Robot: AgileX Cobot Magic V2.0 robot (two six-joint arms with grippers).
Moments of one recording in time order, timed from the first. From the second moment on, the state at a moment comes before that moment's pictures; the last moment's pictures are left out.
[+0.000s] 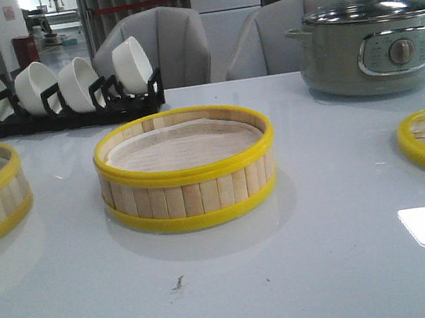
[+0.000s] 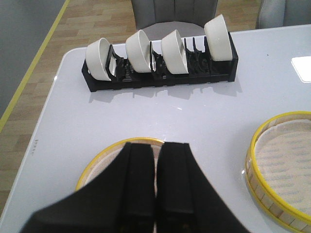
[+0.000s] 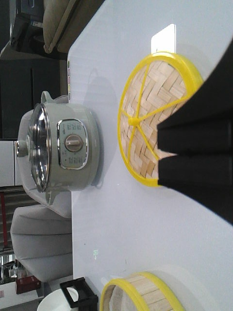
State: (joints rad) left arm -0.13 1.04 -1.21 0.13 0.73 -0.06; right arm -0.06 -0.01 0.03 0.01 0.08 0.08
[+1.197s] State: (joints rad) left arm -0.13 1.04 -1.22 0.13 0.74 -0.06; right arm -0.06 0.65 -0.67 0.03 0.36 0.24
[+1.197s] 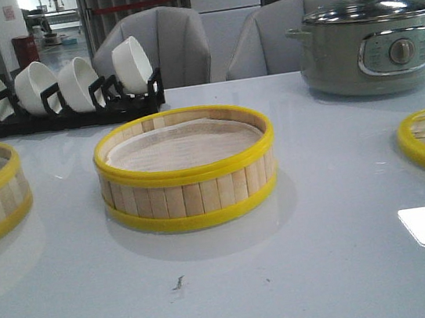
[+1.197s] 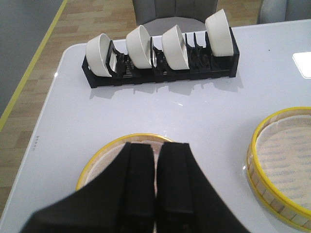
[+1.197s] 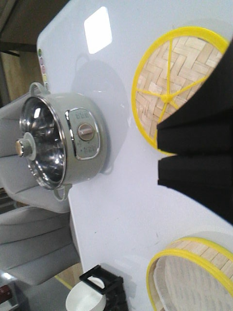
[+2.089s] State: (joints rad) left arm -0.13 1.04 -1.22 0.07 0.79 -0.06; right arm -0.06 0.76 -0.69 0.04 0.15 0.24
